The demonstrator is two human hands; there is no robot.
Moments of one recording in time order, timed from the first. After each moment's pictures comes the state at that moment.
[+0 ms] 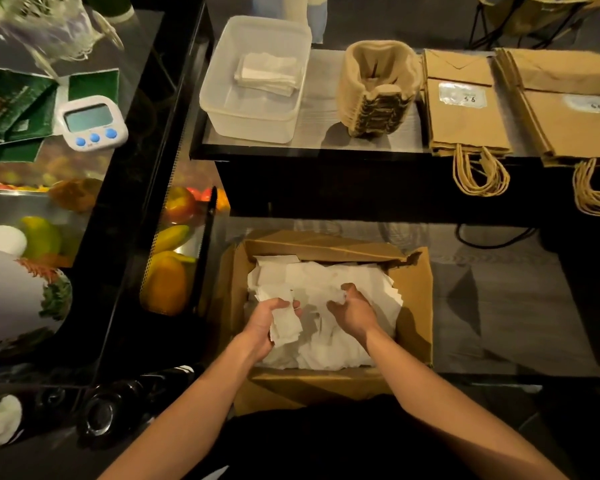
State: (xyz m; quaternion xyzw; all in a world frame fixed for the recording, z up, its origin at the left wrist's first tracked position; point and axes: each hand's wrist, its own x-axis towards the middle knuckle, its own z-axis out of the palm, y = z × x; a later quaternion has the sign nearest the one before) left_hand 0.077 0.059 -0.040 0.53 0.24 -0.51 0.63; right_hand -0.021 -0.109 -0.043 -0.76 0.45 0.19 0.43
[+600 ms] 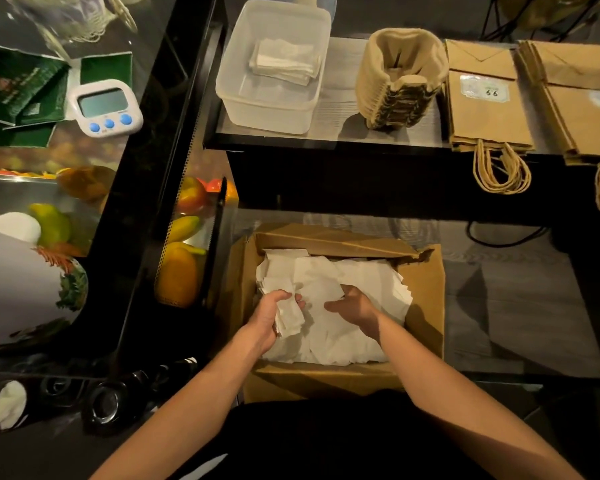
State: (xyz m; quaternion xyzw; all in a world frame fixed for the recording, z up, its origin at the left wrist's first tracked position) left_hand 0.085 0.068 -0.045 0.57 0.22 -0.49 0.62; right_hand -0.004 -0.100 -0.037 -0.66 0.46 0.21 0.55
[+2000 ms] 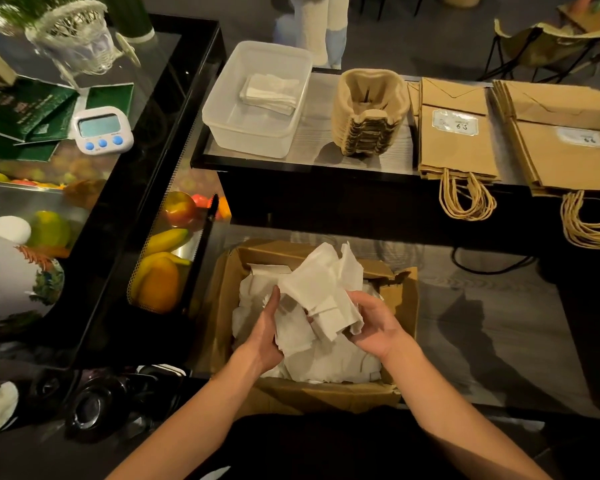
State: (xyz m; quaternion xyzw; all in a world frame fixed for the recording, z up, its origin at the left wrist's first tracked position) left_hand 0.046 0.025 -0.016 0.41 0.26 -0.51 0.71; right_hand -0.049 -0.155 0.028 -0.21 0.37 0.08 0.90
